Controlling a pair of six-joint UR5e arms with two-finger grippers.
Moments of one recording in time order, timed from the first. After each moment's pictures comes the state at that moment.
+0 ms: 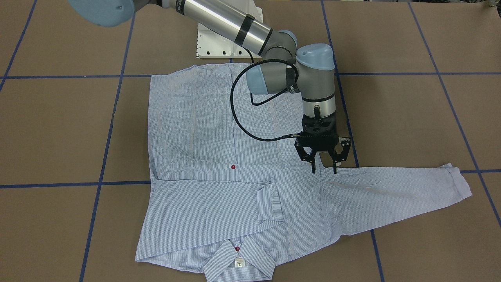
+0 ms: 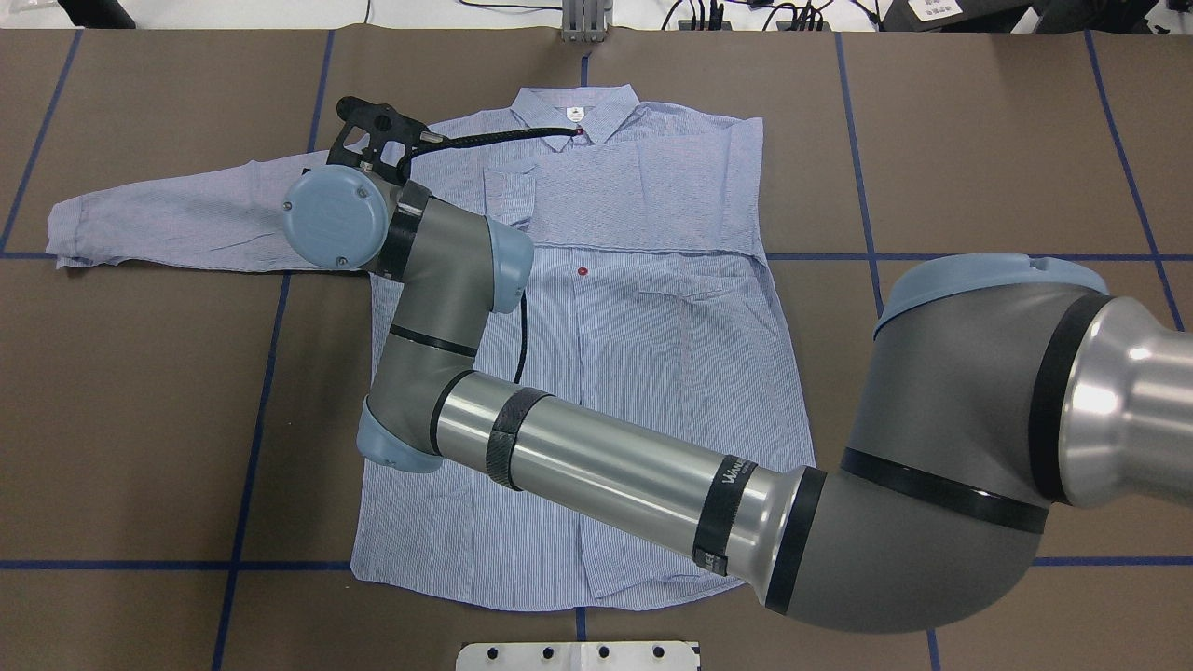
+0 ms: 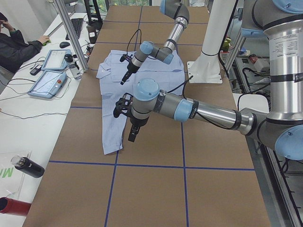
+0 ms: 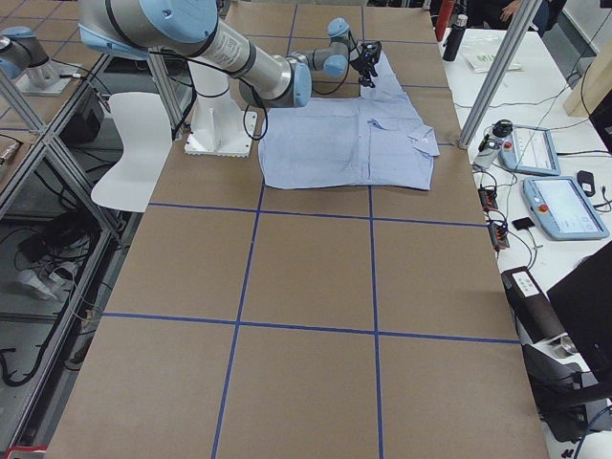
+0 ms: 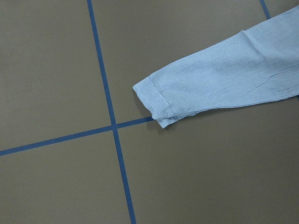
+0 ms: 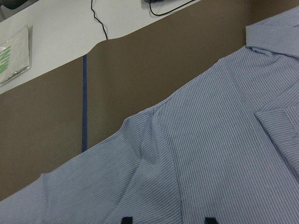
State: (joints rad) left arm -1.57 -1.42 -1.96 -1.68 -2.37 -0.02; right arm 0.45 -0.14 0.56 -0.88 1.36 1.55
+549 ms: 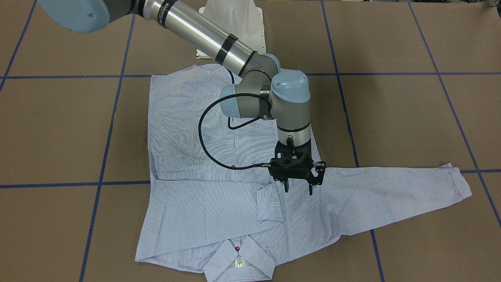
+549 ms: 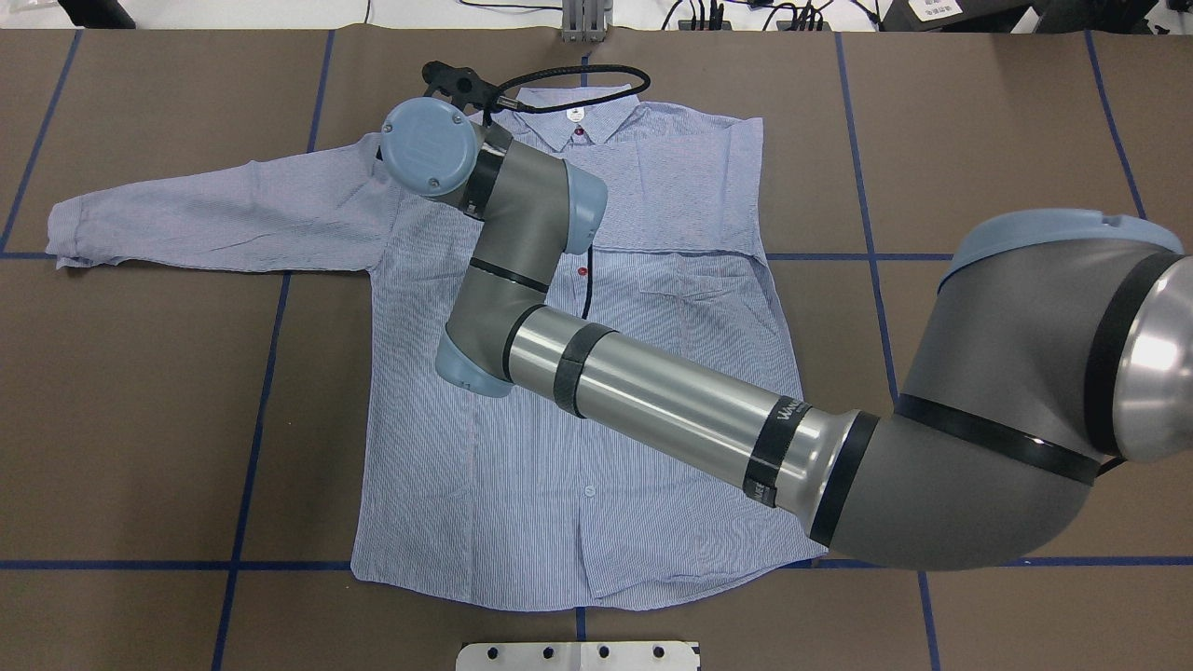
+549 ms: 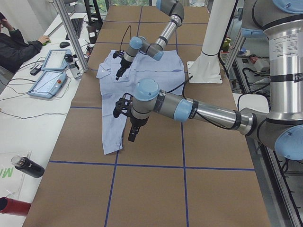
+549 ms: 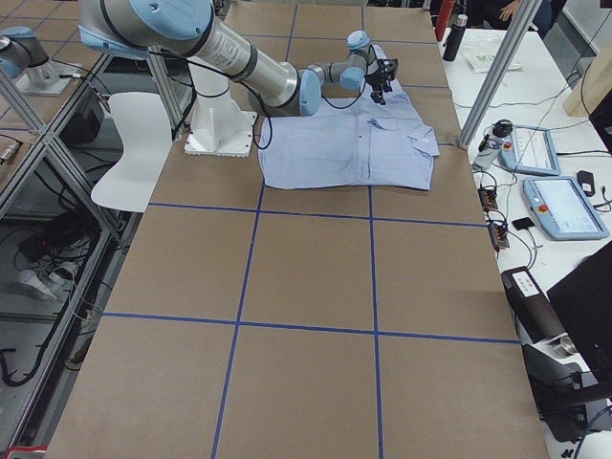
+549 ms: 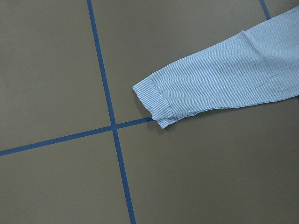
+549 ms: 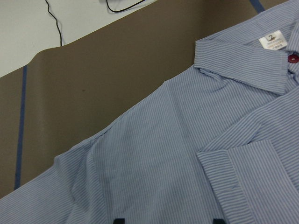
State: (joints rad) left arm -1.57 -1.43 -1.96 -1.68 -2.37 -0.02; right arm 0.55 -0.22 0.56 -0.88 1.53 1.55
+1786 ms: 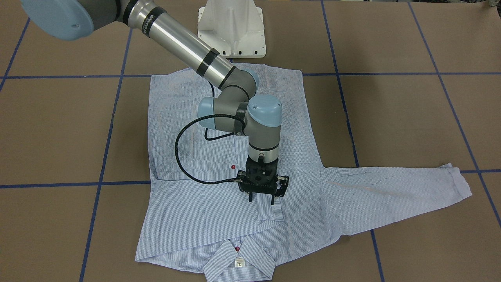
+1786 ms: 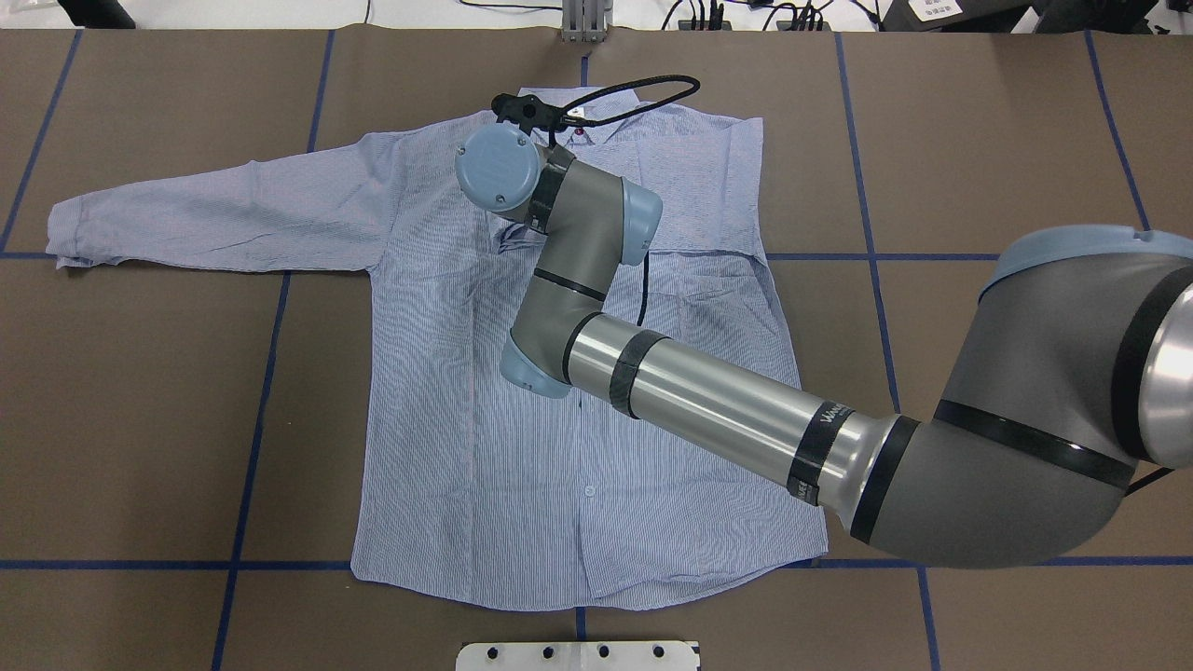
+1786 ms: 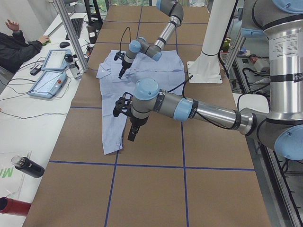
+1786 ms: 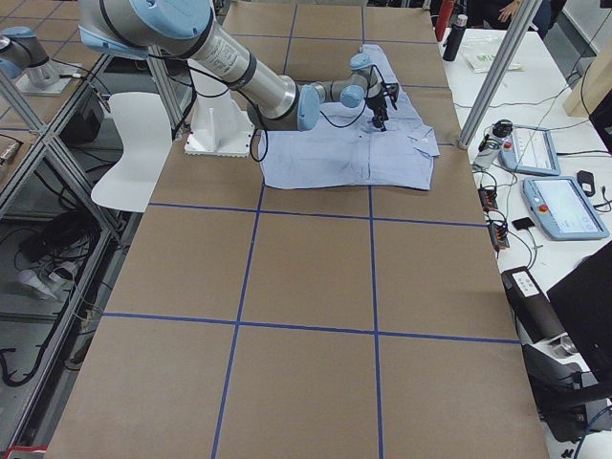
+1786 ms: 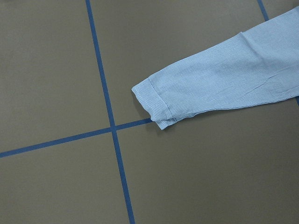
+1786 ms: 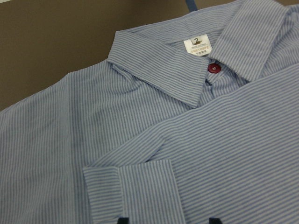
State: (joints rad) left arm -1.57 -1.43 -1.96 -1.68 -2.37 -0.02; right arm 0.55 -0.29 0.59 -0.98 1.50 1.43
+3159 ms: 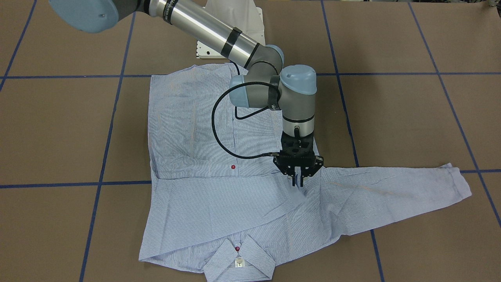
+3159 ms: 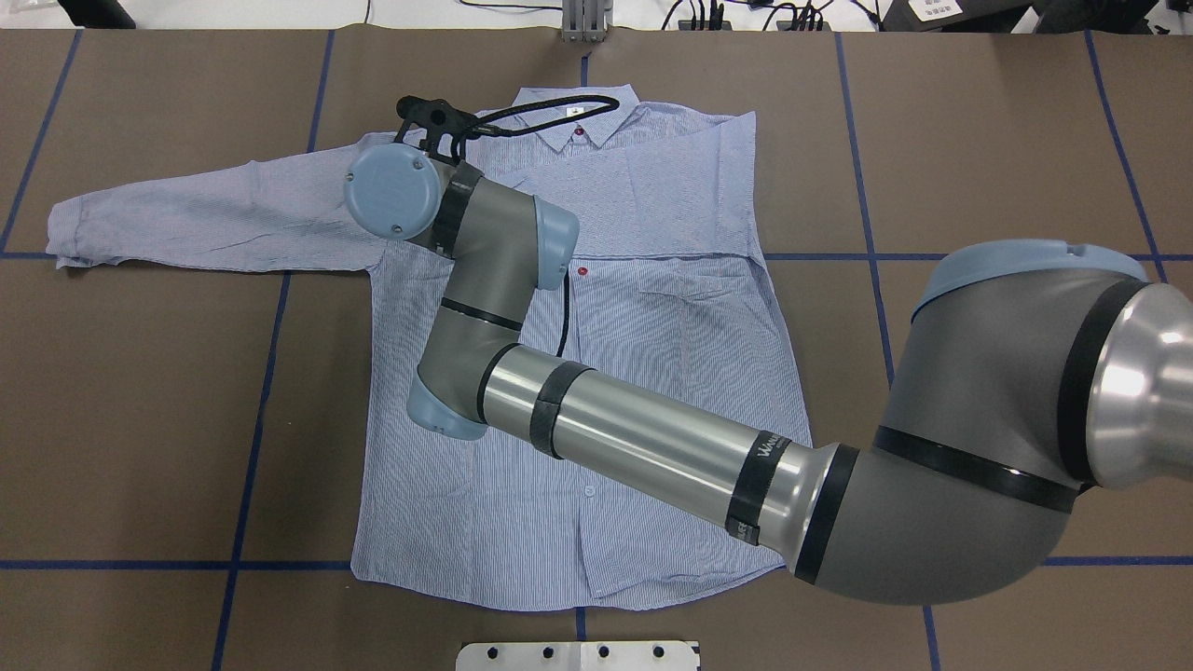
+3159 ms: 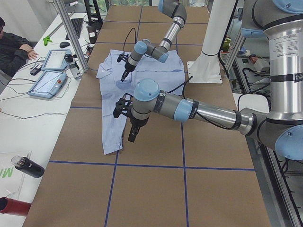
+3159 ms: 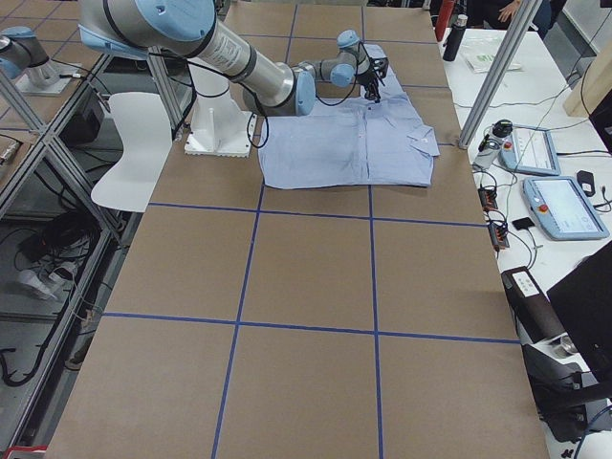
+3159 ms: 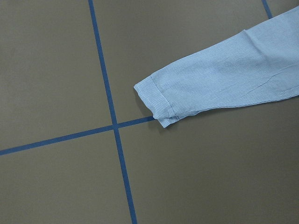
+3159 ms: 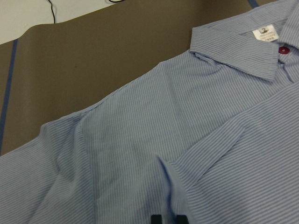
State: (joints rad) left arm -1.57 -1.42 -1.96 -1.68 -2.37 -0.01; right arm 0.49 -0.18 0.58 -0.97 1.43 1.49
